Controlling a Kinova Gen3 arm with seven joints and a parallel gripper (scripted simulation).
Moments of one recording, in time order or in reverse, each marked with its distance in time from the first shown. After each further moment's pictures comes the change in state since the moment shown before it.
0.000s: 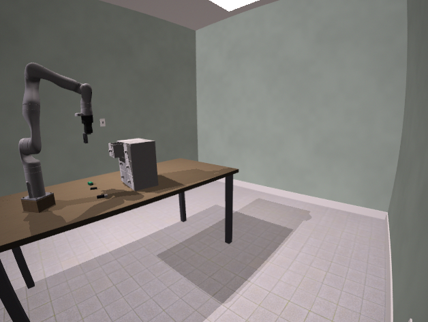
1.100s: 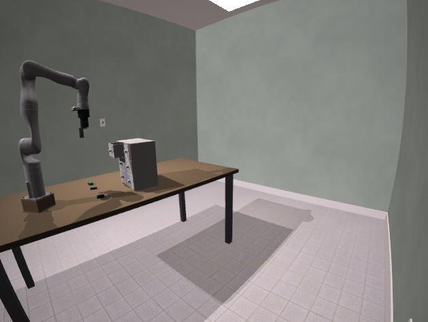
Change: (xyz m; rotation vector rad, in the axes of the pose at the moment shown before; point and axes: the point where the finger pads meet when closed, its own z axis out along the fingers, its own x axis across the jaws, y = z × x) arm -0.004 -0.023 -0.039 0.019 -0.063 0.033
